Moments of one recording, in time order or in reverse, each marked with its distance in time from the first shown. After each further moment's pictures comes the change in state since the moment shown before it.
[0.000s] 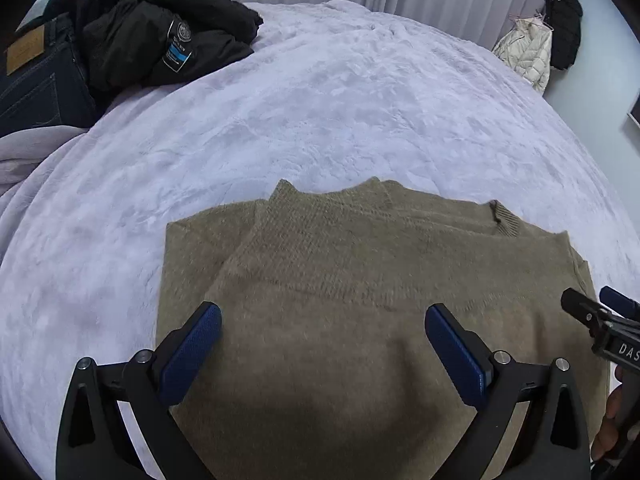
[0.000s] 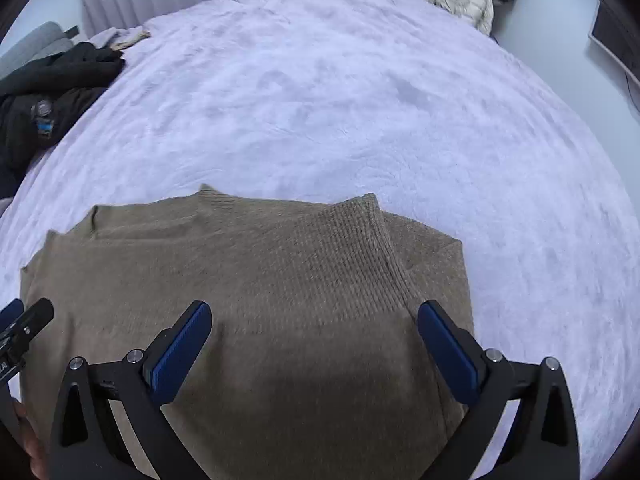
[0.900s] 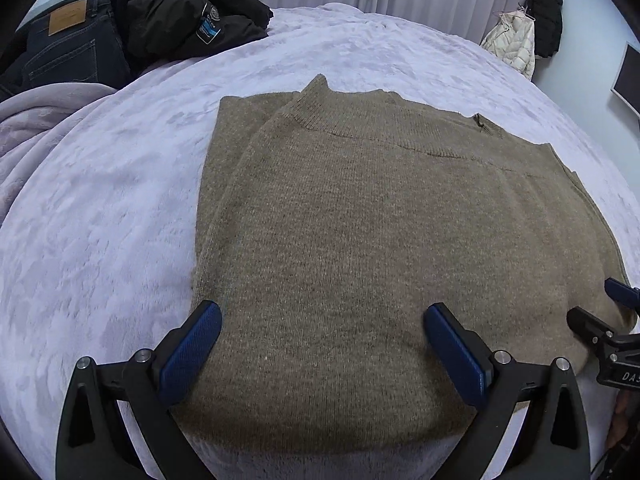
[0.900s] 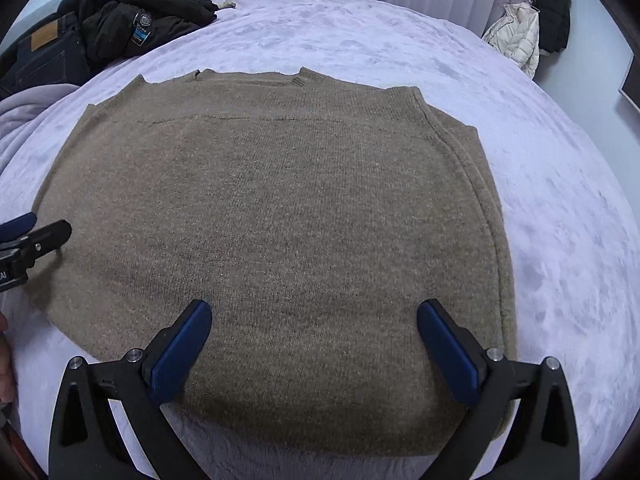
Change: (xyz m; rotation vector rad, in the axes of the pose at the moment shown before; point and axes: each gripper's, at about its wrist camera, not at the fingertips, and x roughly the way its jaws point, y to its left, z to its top) left arm -0.026 0.029 -0.118 0.036 -0.037 0.020; right arm -0.033 0.005 -0.144 -0.204 -0.046 0.060
